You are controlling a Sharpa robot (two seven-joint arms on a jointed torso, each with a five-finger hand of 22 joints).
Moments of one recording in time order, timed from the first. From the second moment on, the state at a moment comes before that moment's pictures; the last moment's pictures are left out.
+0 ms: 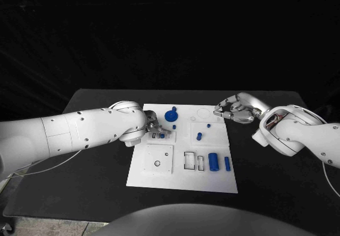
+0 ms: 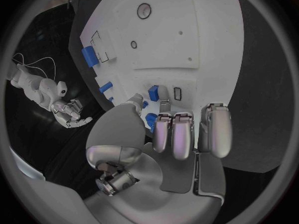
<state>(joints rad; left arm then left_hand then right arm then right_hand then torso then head) 1.24 -0.62 -0.21 1.38 -1.02 -0.01 -0.63 0.96 0.02 0.08 0.29 0.08 0.94 0.04 0.46 0.93 1.47 -0.03 1.57 1.31 1.47 -0.08 1.57 1.31 0.03 1.44 0.04 1.47 1.31 1.24 -0.95 -0.19 1.58 -1.07 -0.40 0.00 1.25 0.06 0.03 0.27 0.27 0.87 0.09 0.19 0.19 1.46 -0.02 1.48 1.31 1.47 -0.08 1.29 1.18 0.09 1.43 0.03 1.15 1.31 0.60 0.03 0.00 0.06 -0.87</state>
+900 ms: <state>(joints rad) 1.37 -0.64 -0.19 1.45 -1.07 0.00 -0.63 1.00 0.03 0.03 0.28 0.10 0.97 0.02 0.52 1.02 1.47 -0.03 1.57 1.31 1.47 -0.08 1.57 1.31 0.03 1.45 0.03 1.47 1.31 1.24 -0.95 -0.19 1.58 -1.06 -0.40 0.00 1.25 0.07 0.03 0.27 0.28 0.88 0.10 0.19 0.19 1.46 -0.01 1.47 1.31 1.47 -0.08 1.28 1.17 0.09 1.43 0.03 1.14 1.31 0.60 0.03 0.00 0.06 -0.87</state>
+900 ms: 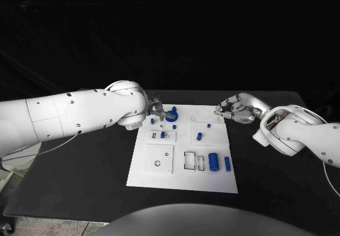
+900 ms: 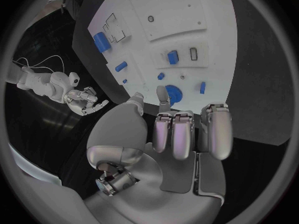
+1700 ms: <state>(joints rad) 1.31 -0.50 -0.19 1.29 -1.11 0.05 -0.58 1.04 0.05 0.03 0.28 0.11 0.94 0.02 0.52 1.04 1.47 -0.03 1.57 1.31 1.47 -0.08 1.57 1.31 0.03 1.45 0.03 1.47 1.31 1.24 -0.95 -0.19 1.58 -1.05 -0.39 0.00 1.25 0.07 0.03 0.27 0.28 0.88 0.10 0.19 0.19 1.46 -0.01 1.48 1.31 1.47 -0.08 1.28 1.17 0.09 1.43 0.03 1.14 1.31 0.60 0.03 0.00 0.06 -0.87</state>
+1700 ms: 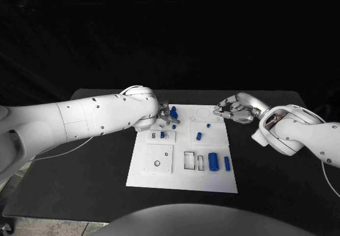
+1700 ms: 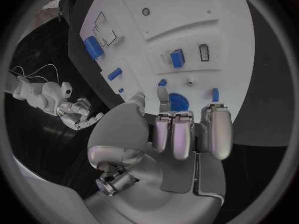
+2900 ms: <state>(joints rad) 1.30 -0.57 -0.20 1.18 -1.18 -0.02 -0.55 1.06 0.05 -0.02 0.29 0.09 0.95 0.02 0.56 1.11 1.47 -0.04 1.57 1.31 1.47 -0.08 1.57 1.31 0.03 1.46 0.03 1.47 1.31 1.23 -0.95 -0.19 1.57 -1.05 -0.38 0.00 1.26 0.06 0.03 0.27 0.29 0.88 0.10 0.19 0.19 1.46 -0.01 1.47 1.31 1.47 -0.08 1.28 1.17 0.09 1.43 0.03 1.14 1.31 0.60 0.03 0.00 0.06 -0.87</state>
